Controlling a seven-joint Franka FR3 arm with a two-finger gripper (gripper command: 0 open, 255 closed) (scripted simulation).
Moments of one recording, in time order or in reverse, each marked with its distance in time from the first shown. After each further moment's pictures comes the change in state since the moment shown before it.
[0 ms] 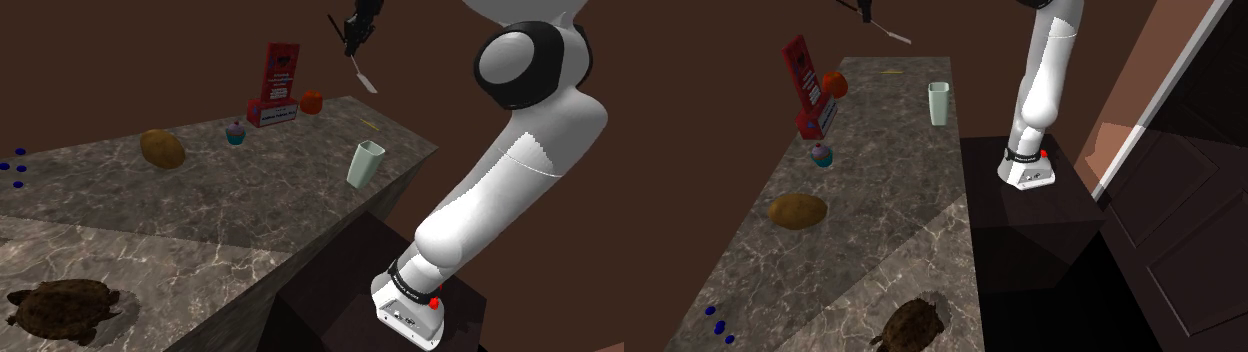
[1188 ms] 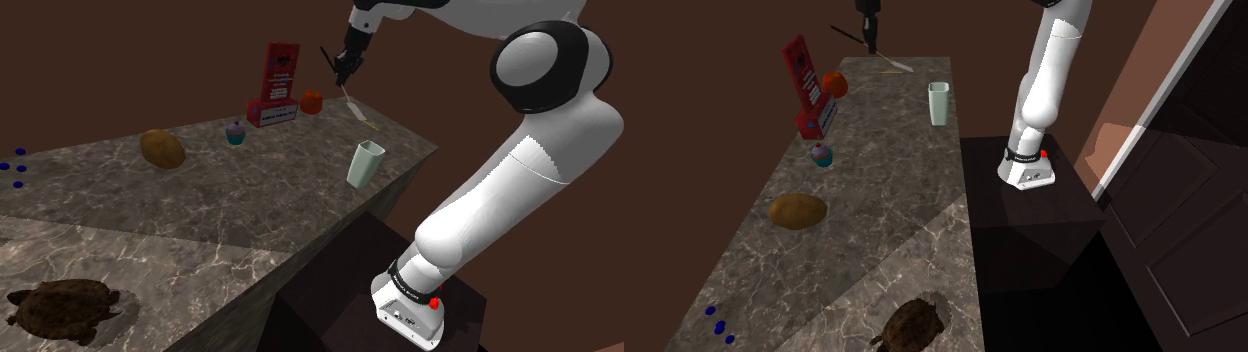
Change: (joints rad) arm 0.003 -0.072 0.002 -0.336 -0.009 0.265 -0.001
